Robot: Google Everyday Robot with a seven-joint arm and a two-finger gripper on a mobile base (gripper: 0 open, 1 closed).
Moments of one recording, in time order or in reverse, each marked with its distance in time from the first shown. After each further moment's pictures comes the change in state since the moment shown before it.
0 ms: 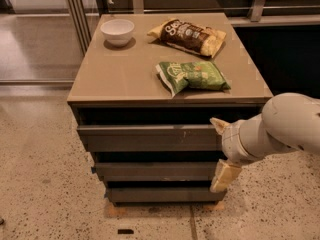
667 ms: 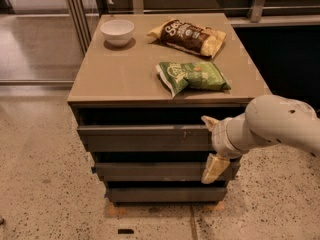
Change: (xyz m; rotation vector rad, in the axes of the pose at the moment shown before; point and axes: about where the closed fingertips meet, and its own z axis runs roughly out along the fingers) arm 0.004 -0.026 0.044 0.011 -0.021 -0.019
